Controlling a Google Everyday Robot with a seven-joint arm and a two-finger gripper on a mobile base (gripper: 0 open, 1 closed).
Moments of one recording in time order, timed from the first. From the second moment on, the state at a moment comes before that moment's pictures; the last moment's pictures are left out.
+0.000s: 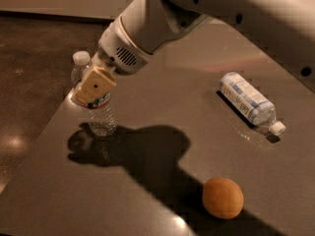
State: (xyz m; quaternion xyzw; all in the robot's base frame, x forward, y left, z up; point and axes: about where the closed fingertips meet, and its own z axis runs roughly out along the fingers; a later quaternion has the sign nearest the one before) arm 0.470 0.123 0.963 -0.62 0.67 0.28 0.29
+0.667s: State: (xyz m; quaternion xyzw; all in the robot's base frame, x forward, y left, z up) arm 0.498 0.086 1.027 -0.63 0.66 0.27 0.30
